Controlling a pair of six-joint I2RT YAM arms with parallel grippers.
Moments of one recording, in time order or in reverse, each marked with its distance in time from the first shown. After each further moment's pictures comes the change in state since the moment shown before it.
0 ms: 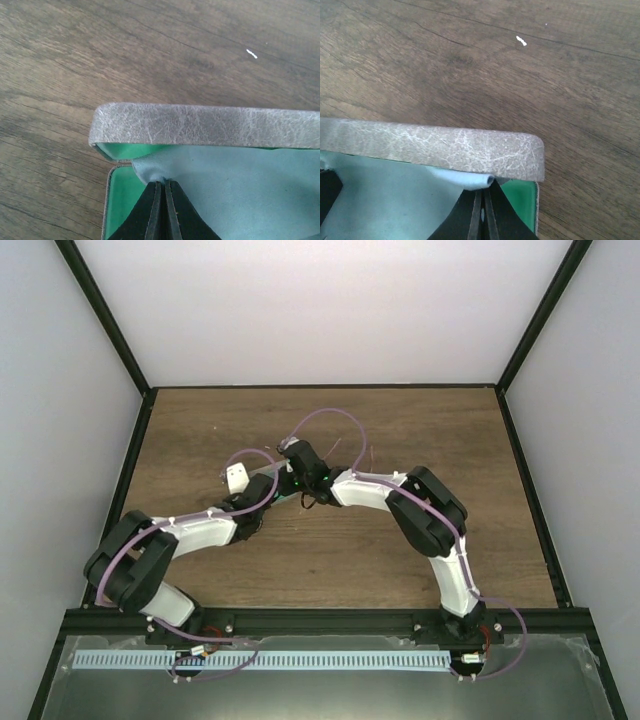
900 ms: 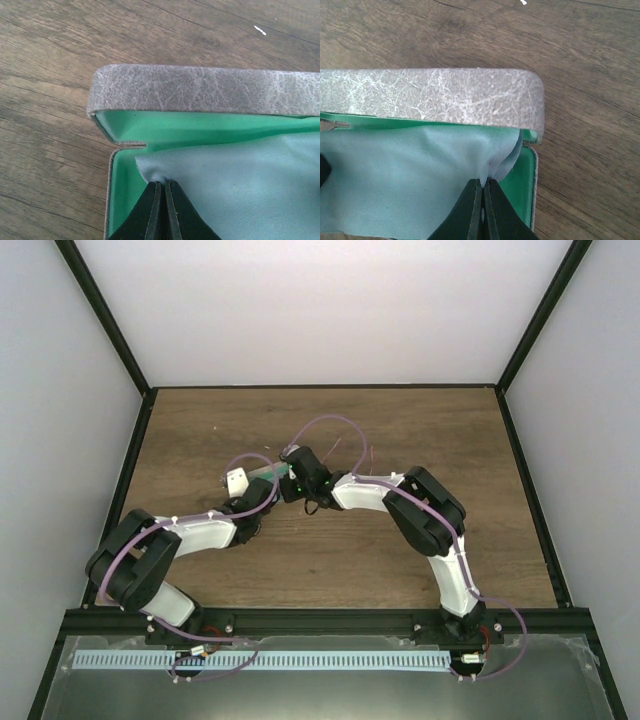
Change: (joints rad) left arm 0.005 0.023 -0.038 0.034 0.047 0.006; right arm -0.005 0.015 -0.043 0.001 -0.032 0.003
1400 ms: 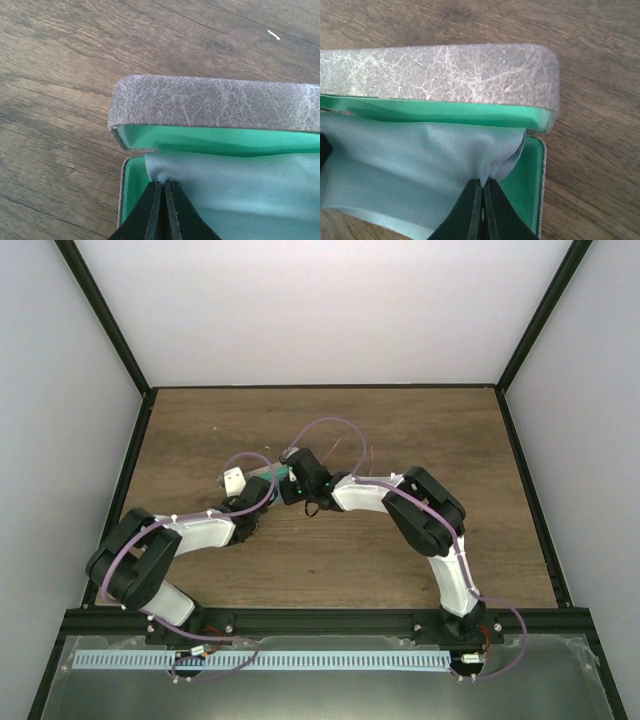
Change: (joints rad) left arm 0.028 0.006 0.000 0.000 0.000 0.000; right arm 0.002 0.000 -0.013 0.008 -0.017 0.000
